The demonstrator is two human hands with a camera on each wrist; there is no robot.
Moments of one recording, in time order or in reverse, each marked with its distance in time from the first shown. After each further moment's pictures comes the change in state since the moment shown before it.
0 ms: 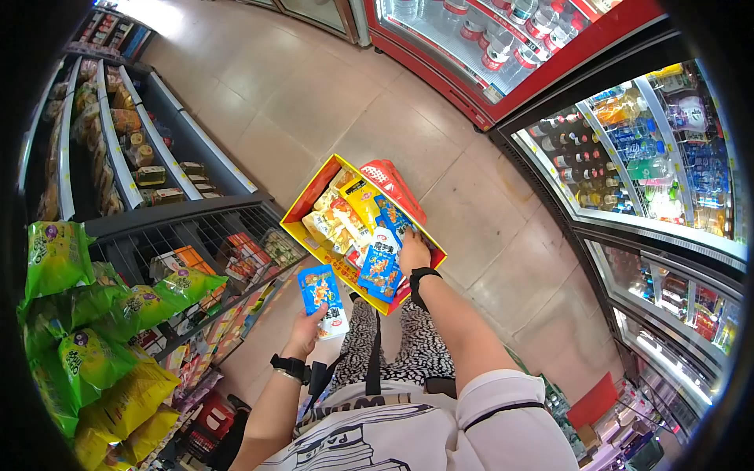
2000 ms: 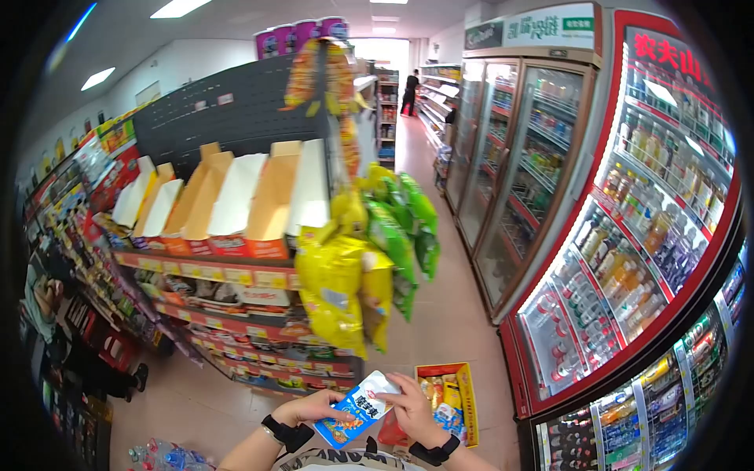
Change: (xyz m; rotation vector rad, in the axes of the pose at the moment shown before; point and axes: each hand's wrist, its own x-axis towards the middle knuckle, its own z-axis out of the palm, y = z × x) left_hand -0.257 0.023 -0.120 0.186 -0.366 0.613; right_hand -0.236 -0.265 -0.187 0.333 -0.088 -1.478
